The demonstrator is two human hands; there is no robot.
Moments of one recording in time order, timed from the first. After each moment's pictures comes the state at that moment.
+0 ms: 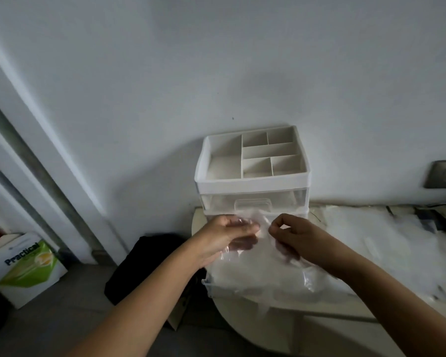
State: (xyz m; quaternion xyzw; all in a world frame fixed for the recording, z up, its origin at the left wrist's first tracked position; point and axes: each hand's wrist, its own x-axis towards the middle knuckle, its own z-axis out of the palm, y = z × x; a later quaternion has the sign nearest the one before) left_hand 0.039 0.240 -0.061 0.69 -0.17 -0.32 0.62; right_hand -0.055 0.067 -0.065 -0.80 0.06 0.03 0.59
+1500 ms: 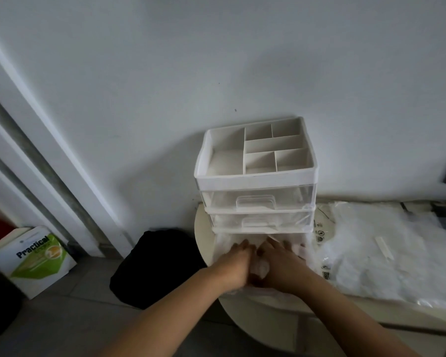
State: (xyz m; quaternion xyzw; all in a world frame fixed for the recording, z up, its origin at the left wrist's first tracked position) left_hand 0.044 0.227 -0.137 0.92 -0.33 -0.21 0.08; right_hand -0.021 0.103 -0.139 -0.97 0.03 0.07 0.24
